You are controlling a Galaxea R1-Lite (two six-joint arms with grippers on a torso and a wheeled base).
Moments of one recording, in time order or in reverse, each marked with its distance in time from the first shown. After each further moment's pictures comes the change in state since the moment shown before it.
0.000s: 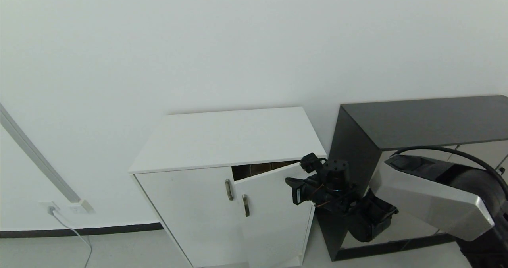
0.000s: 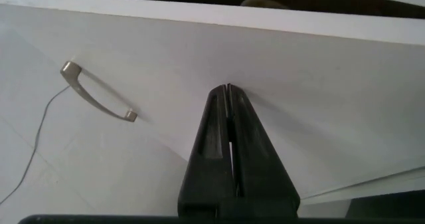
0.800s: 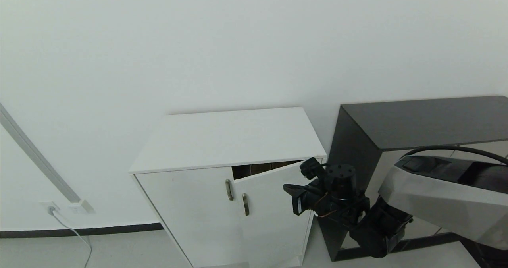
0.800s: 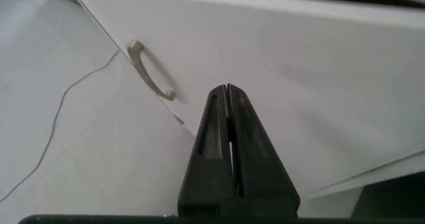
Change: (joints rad) left arm 0.000 0.000 0.000 0.000 0.000 0.000; right arm 0.048 -0.102 0.176 -0.068 0.004 -0.005
